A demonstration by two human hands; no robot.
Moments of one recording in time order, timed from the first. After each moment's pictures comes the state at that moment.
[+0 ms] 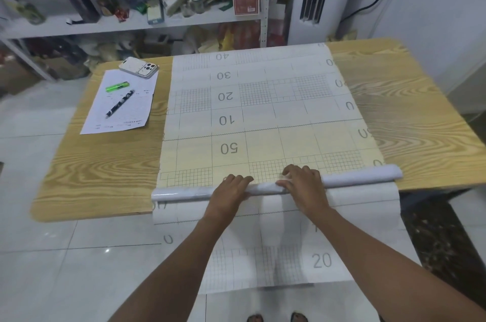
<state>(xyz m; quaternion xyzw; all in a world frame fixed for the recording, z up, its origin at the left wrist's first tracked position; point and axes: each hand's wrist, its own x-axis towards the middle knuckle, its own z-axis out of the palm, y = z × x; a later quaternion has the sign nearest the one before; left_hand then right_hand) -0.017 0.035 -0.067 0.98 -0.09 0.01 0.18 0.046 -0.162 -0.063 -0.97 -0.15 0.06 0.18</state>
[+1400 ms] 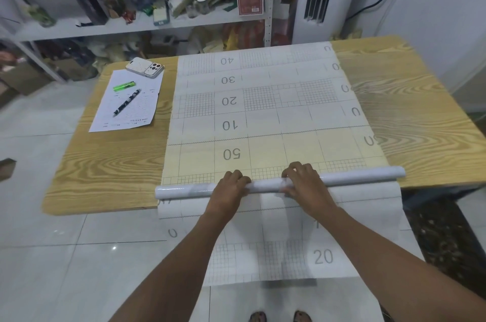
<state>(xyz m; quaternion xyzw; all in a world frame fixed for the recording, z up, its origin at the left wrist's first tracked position) -0.020 0.040 -0.070 0.98 -0.06 -0.01 0.19 0.040 -0.177 -0.071 -0.95 -0.28 0.04 0.14</state>
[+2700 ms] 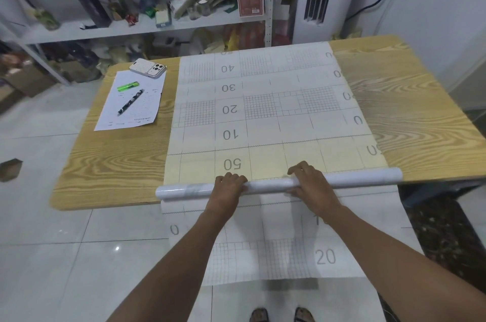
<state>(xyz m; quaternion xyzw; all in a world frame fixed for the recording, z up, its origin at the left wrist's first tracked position) -0.029 0.039 -0.070 0.99 -0.05 -0.04 0.12 0.032 -0.195 -0.071 -0.94 -0.25 0.08 0.22</state>
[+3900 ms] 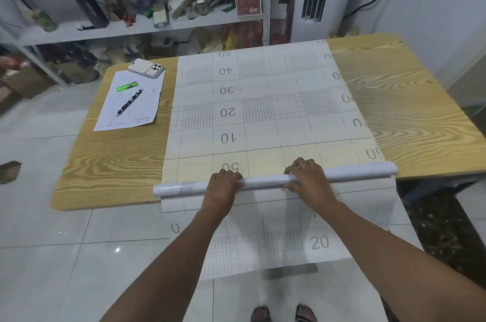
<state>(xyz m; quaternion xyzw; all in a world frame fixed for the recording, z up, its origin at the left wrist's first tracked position) -0.032 0.048 -0.070 0.99 -0.02 -0.01 0.16 0.031 -0.188 -0.067 -0.95 -0.25 0.05 0.18</state>
